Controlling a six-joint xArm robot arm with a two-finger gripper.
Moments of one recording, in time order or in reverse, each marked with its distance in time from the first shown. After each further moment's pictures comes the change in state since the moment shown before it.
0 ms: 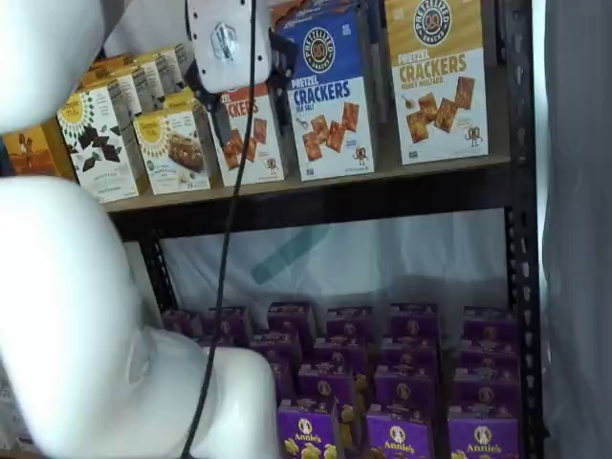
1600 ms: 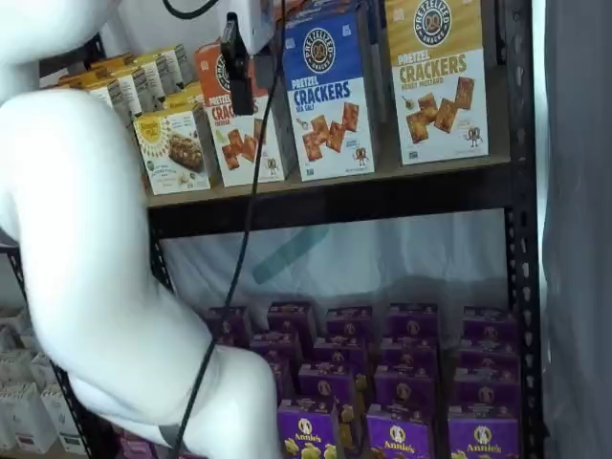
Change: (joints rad) arm -0.121 0.213 -0.199 0.185 0.016 -1.623
